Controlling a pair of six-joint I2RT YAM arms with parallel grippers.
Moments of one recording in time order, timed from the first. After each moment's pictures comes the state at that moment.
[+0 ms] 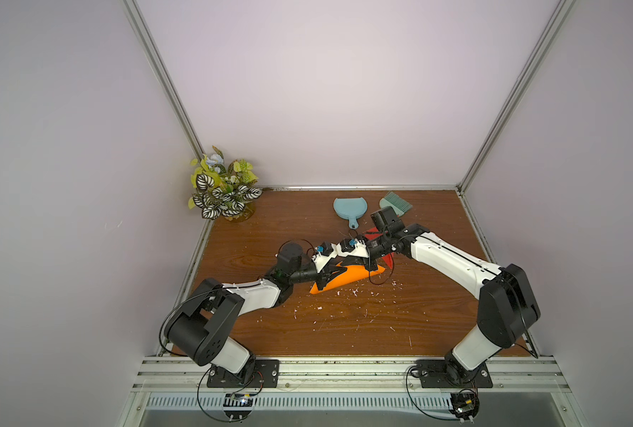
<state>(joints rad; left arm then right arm) -0.54 1.51 0.54 0.70 0.77 0.10 0.60 1.65 1.27 -0.57 -0.77 -0.95</state>
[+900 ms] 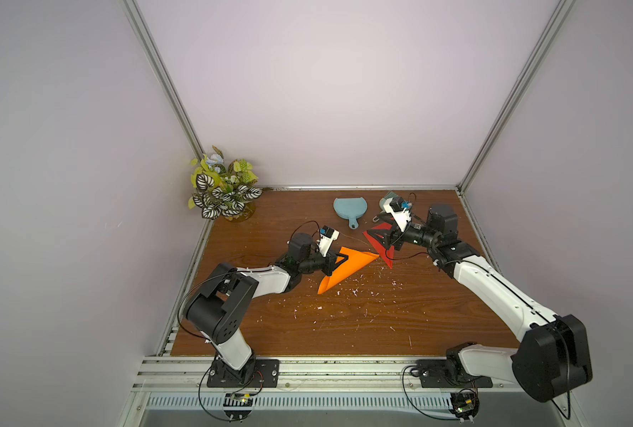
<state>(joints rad) -0.54 1.69 0.72 0.57 0.63 -0.35 0.33 1.31 0.93 0.08 -0.66 -0.06</state>
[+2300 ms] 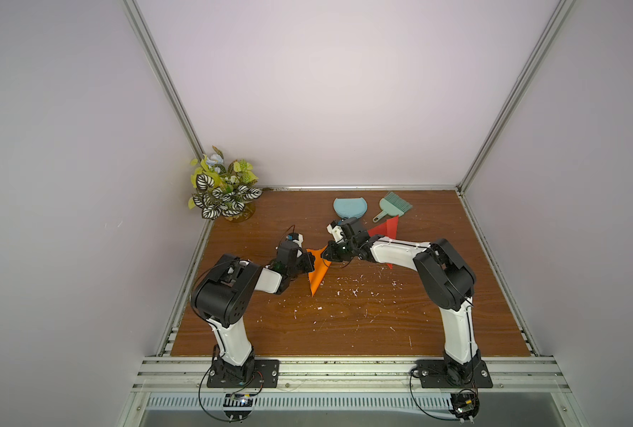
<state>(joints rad) -0.37 1.79 0.61 0.57 0.21 -0.59 0.71 2.09 1.39 -0.07 -0.40 0.66</state>
